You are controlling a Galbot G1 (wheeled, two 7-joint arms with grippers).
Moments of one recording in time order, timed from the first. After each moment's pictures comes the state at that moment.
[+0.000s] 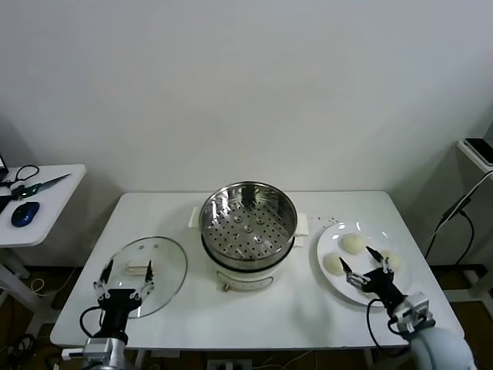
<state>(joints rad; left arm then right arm) 1.64 -1.50 -0.70 -2.02 0.05 -0.06 0.00 -1.29 0.90 0.59 1.69 0.17 -0.13 -0.51</state>
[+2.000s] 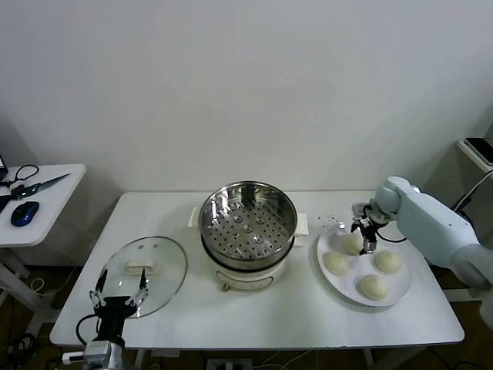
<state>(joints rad) 1.64 -1.49 -0.71 -1.96 0.05 -0.05 -0.06 0.03 0.97 -0.76 0.67 -0.23 0.02 -1.13</state>
